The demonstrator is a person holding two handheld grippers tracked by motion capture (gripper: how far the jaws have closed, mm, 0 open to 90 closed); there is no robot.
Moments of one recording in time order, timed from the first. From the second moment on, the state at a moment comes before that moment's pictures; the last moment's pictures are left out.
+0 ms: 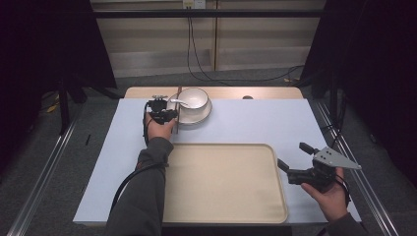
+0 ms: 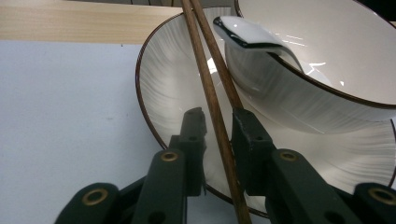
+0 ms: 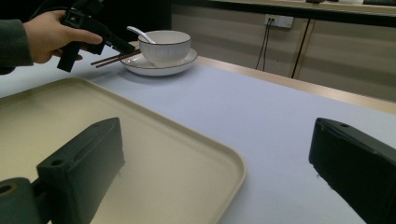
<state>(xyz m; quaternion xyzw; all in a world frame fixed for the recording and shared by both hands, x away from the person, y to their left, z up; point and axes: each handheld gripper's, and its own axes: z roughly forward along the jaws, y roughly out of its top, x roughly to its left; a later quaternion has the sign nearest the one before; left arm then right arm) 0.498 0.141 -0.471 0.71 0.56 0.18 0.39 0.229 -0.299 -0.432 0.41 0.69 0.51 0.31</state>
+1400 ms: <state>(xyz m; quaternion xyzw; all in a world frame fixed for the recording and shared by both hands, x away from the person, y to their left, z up) 0.376 0.160 -0.437 0.64 0.62 0.21 0.41 0.228 -0.299 -0.432 0.41 0.69 0.51 0.31</state>
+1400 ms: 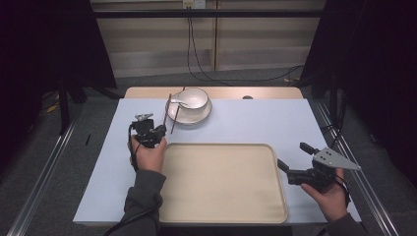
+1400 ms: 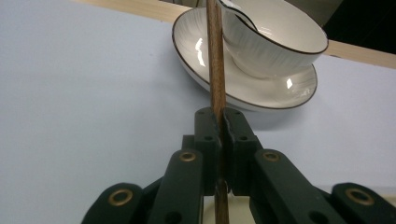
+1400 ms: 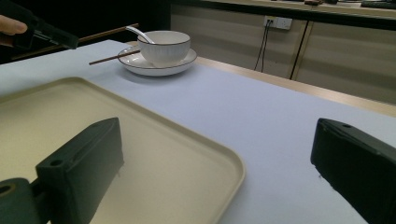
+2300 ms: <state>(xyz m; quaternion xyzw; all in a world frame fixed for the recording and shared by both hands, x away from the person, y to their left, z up) 0.272 0.165 -0.438 0.62 0.62 0.20 0.43 0.227 -0.294 -0.432 0.40 0.69 0.51 0.31</state>
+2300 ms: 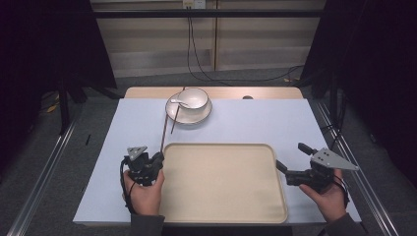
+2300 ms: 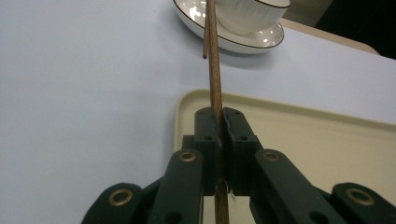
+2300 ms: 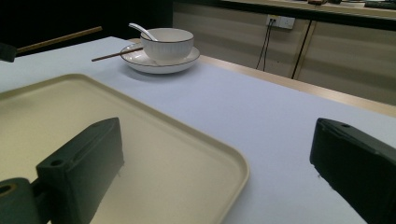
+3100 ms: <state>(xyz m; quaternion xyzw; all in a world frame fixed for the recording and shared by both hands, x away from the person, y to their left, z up) 0.228 0.160 -0.446 0.64 0.61 0.15 0.44 0.227 -0.294 -0.433 0.40 0.70 0.51 0.31</state>
